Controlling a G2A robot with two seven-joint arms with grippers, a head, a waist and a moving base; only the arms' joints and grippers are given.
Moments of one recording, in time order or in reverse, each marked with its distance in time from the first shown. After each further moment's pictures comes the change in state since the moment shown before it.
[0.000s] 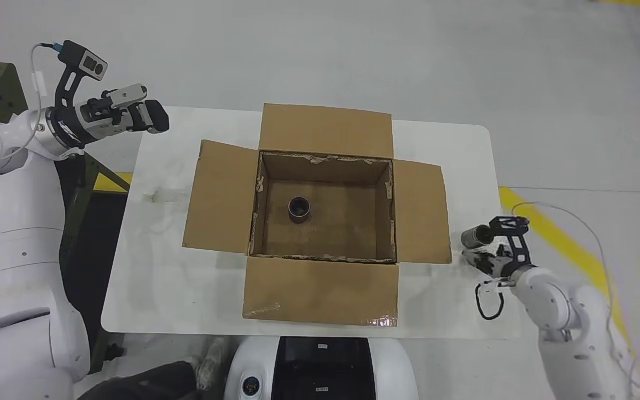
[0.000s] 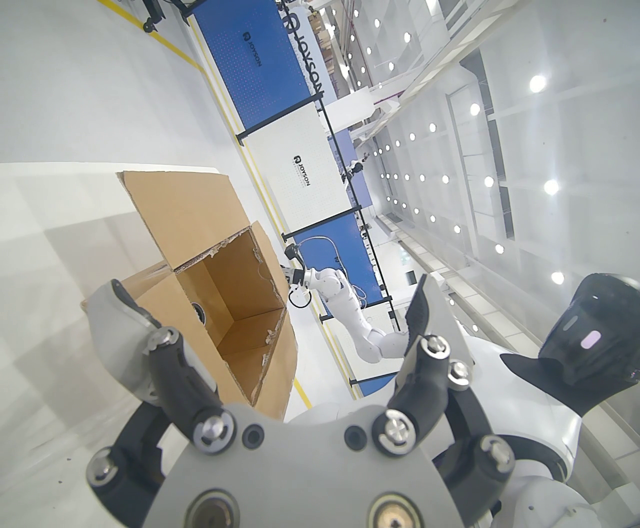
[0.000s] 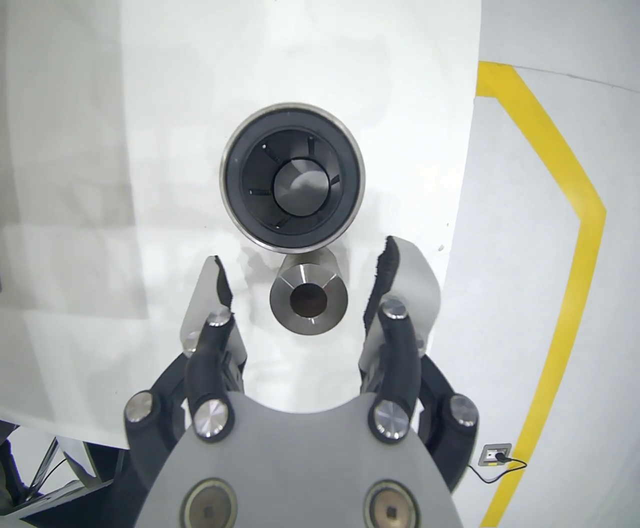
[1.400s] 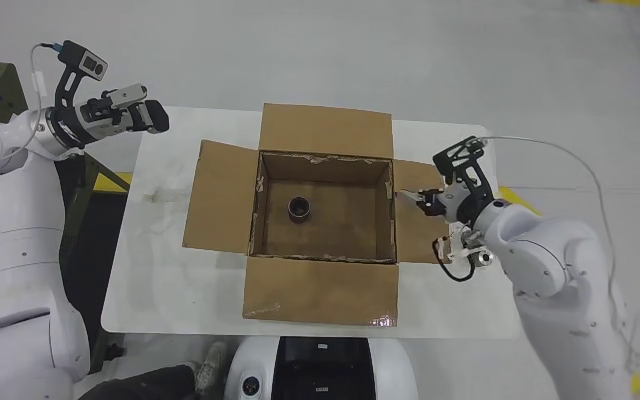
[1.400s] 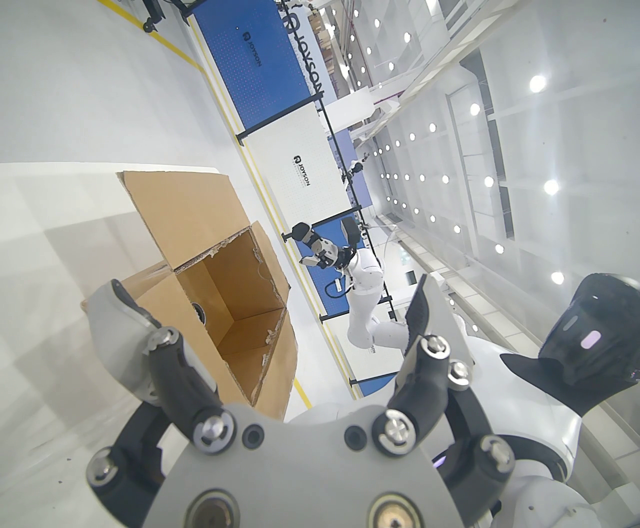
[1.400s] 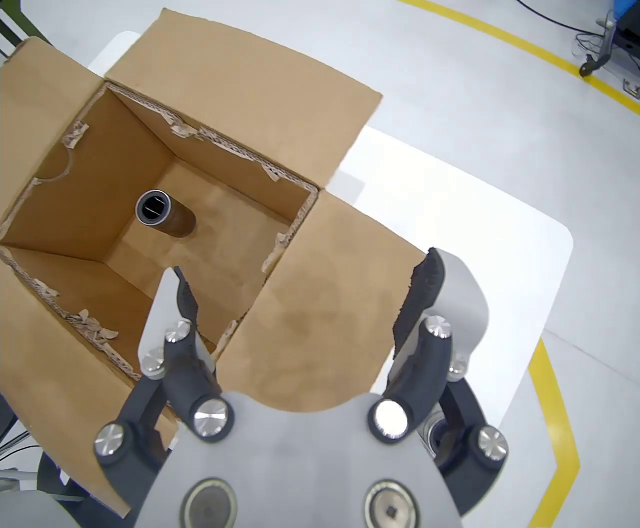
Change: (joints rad) left arm 0.000 0.000 0.000 0.000 0.000 0.000 0.000; right arm 0.361 -0.007 -0.291 -0.302 0.102 -0.071 0.067
